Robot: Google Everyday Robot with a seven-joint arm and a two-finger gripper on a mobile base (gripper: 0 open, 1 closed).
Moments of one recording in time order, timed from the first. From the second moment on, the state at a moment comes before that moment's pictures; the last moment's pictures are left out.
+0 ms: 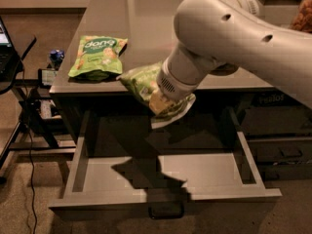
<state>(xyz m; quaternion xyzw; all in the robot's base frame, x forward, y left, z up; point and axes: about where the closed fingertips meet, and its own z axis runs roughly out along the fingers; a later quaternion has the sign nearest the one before) 0.514 -0.029 0.847 -0.39 0.90 0.09 0.19</state>
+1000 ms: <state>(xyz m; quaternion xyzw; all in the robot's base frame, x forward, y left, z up) 0.575 0.003 0.890 -0.39 0.89 0.09 0.20</state>
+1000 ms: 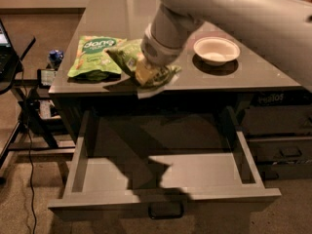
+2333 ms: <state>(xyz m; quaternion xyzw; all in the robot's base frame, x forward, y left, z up) 0.656 -0.018 0.864 -0.37 0.91 0.05 0.17</state>
